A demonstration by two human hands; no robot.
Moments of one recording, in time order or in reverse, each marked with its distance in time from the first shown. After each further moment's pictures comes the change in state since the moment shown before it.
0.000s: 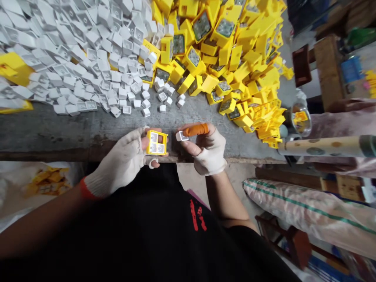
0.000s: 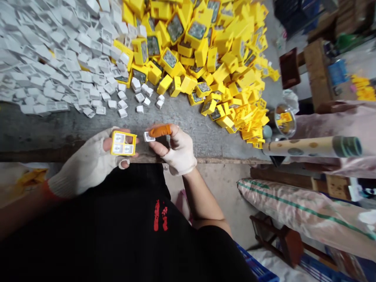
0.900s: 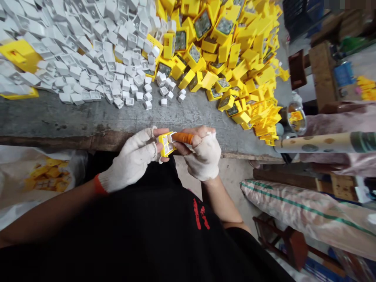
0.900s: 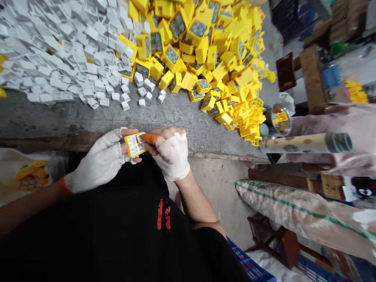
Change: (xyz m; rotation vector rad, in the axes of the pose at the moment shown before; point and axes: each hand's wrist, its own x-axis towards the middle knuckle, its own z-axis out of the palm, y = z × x) left_hand -0.013 -0.032 0.006 -0.040 -0.069 0.156; right_hand -0.021 -0.029 -0.002 -0.615 -0.088 -0.307
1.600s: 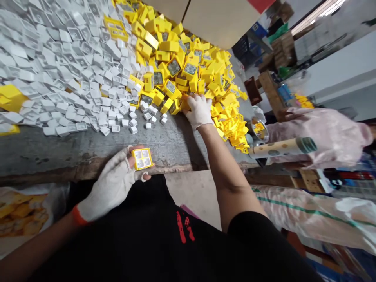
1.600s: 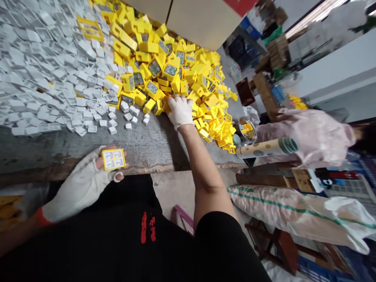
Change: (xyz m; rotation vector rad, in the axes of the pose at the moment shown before) left_hand 0.008 0.014 -0.018 -0.126 0.028 -0.020; right_hand 0.130 0.162 0.000 -0.637 -0.348 0.396
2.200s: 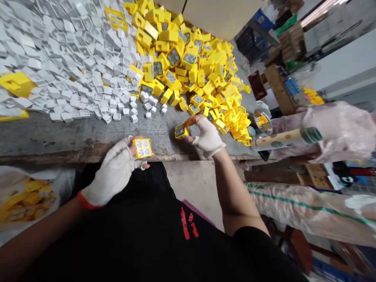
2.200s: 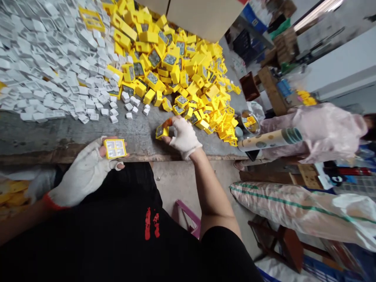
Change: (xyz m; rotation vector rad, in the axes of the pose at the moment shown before) left_hand 0.000 -0.019 -0.014 0.040 -0.024 0.130; right_hand -0.125 0.010 -0.030 0.470 -0.047 -0.182
